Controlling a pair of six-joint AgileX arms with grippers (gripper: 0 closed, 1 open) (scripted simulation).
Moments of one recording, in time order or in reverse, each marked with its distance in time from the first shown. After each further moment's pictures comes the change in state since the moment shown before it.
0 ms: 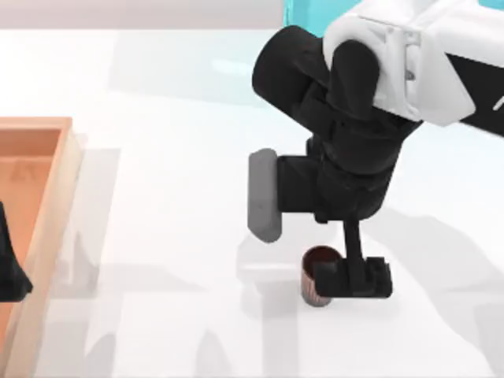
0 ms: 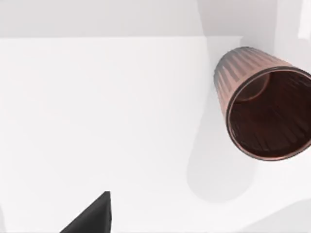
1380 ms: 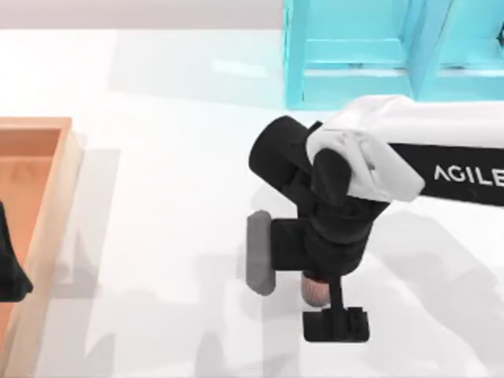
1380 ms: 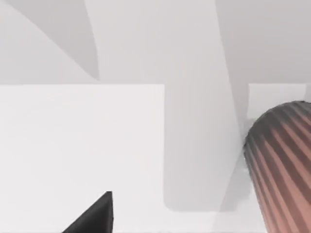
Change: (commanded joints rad) left arm 0.000 0.000 0.000 0.000 0.000 0.000; right arm 0.006 0.086 -0.281 0.368 0.008 0.003
